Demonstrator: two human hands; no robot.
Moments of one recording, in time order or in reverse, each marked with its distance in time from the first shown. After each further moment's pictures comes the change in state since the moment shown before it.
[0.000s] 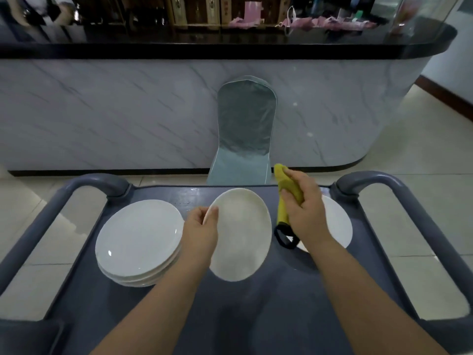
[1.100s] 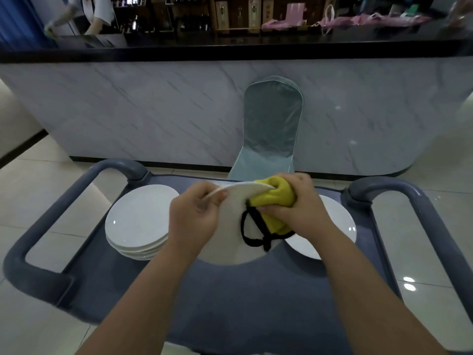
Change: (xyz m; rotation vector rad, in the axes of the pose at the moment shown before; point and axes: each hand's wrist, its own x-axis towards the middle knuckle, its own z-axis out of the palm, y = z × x) left_hand -0.065 0.058 0.016 0.274 0.233 0.707; right_hand 0.010 0.008 -0.051 0.117 -0.440 -0.014
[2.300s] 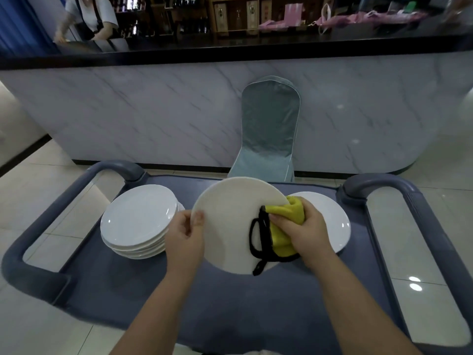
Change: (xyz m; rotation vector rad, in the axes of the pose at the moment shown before) left_hand -0.054 -0.028 0.022 -0.145 0.066 -0.466; right_hand -0.044 0.041 0.001 0.328 0.202 0.287
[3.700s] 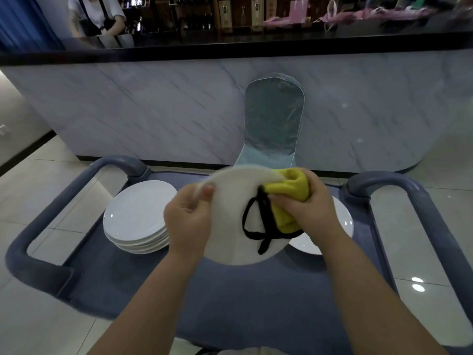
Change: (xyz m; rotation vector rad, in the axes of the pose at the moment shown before) left_hand 0.016 0.034 0.006 0.004 0.117 0.263; right_hand 0.016 -0.035 -0.003 0.006 -0.114 -0.147
